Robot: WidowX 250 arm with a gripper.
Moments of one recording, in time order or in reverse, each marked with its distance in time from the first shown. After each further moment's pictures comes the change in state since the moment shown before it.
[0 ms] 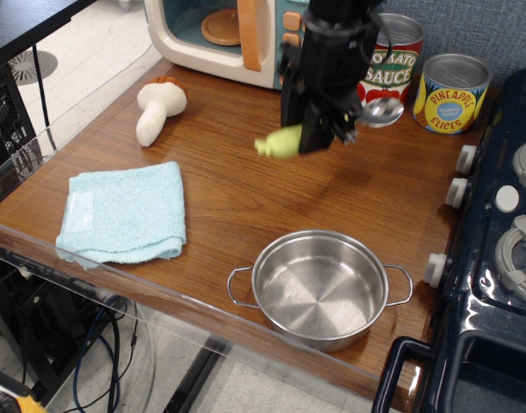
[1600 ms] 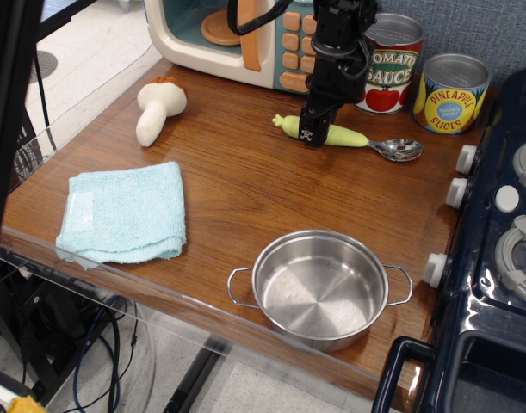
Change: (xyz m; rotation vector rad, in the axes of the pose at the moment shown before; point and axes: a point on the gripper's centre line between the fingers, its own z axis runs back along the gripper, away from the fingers) arm 0.047 0.056 -0.074 0.037 -0.053 -0.776
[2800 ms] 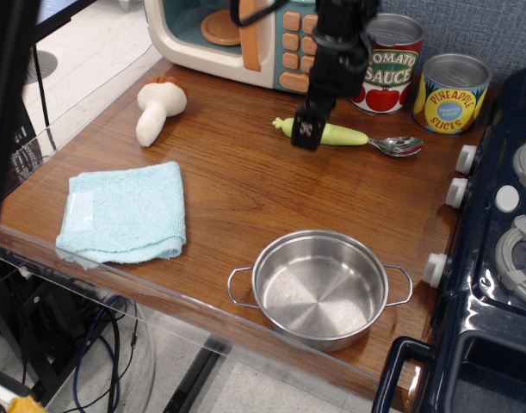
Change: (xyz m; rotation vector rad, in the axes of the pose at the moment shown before) arm -0.006 -0.005 0.024 -0.040 0.020 0.077
